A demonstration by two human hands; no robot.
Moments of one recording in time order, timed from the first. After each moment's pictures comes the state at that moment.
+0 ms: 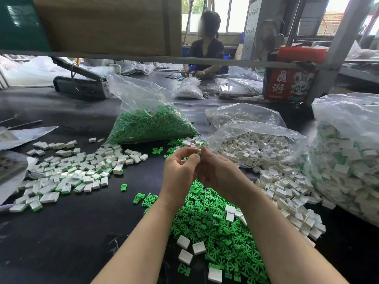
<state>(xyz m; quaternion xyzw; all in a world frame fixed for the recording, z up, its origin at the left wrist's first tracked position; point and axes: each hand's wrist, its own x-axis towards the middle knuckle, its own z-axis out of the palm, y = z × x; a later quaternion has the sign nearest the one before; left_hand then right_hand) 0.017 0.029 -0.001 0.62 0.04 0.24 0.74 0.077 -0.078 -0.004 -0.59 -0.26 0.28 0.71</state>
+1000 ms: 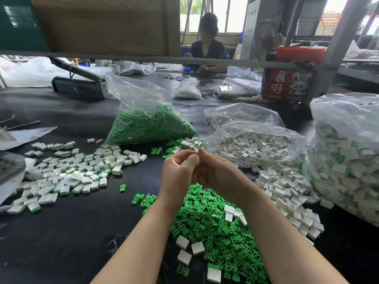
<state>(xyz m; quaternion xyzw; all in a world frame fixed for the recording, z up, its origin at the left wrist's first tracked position) 0.015 0.026 0.001 0.60 0.03 0.23 0.76 0.077 -0.082 -0.001 -0.61 -0.29 0.30 0.68</state>
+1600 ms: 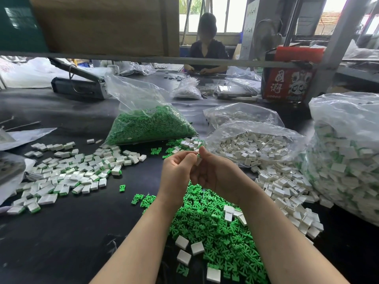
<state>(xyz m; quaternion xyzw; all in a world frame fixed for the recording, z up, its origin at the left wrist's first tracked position) 0.019 0.028 -0.002 0.61 0.05 0.23 0.76 0.074 -0.082 0.005 -0.58 -0.27 0.33 0.69</state>
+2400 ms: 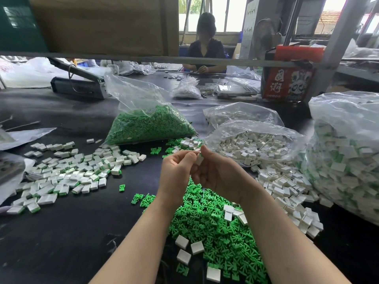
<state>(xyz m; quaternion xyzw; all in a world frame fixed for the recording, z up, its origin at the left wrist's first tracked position) 0.018 0.028 0.000 0.61 0.05 0.24 0.75 0.075 -0.086 0.007 -0.58 -0.27 0.34 0.68</state>
